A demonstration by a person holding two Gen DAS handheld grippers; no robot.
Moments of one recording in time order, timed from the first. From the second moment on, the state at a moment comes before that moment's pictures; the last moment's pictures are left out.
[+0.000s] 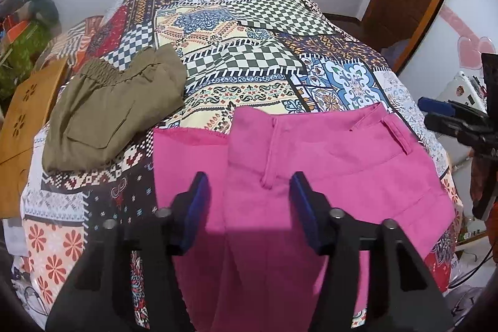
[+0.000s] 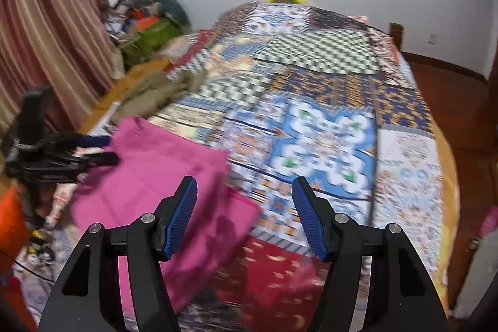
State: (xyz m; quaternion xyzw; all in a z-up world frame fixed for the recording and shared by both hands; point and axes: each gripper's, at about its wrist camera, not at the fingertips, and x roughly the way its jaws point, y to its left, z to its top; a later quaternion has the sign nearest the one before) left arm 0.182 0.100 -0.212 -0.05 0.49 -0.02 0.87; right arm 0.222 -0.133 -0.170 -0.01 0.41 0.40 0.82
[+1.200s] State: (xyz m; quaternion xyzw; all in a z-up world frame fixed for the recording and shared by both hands) left arm 0.165 0.120 -0.188 -0.05 0.45 0.00 0.89; right arm 0.212 -0.089 -0.182 -0.04 0.43 0.43 0.79
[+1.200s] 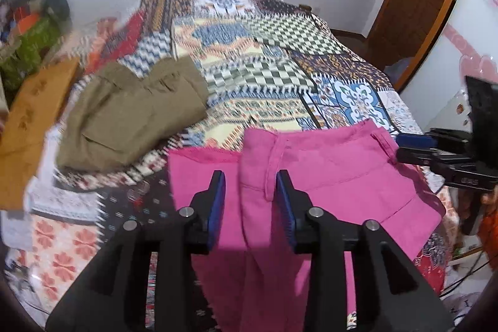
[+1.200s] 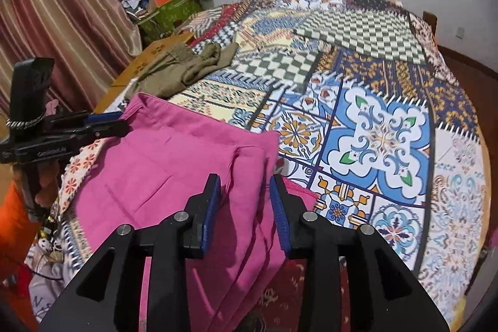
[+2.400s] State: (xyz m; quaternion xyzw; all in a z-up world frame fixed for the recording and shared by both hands) left arm 0.064 0.148 -0.229 -0.03 0.52 0.06 0.85; right arm 0.148 -0.095 -0.188 -0.12 0.44 0.43 0.78
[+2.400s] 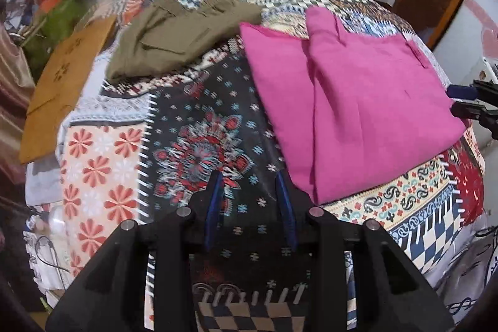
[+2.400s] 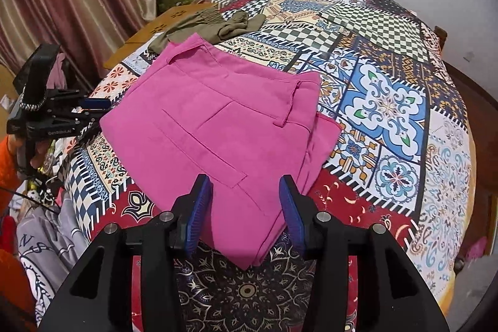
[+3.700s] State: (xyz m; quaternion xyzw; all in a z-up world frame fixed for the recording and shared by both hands) left arm 0.148 0.130 -0.235 -0.13 0.49 0.00 0.86; right arm 0.205 -0.109 -0.226 0.00 0.50 0.38 0.77
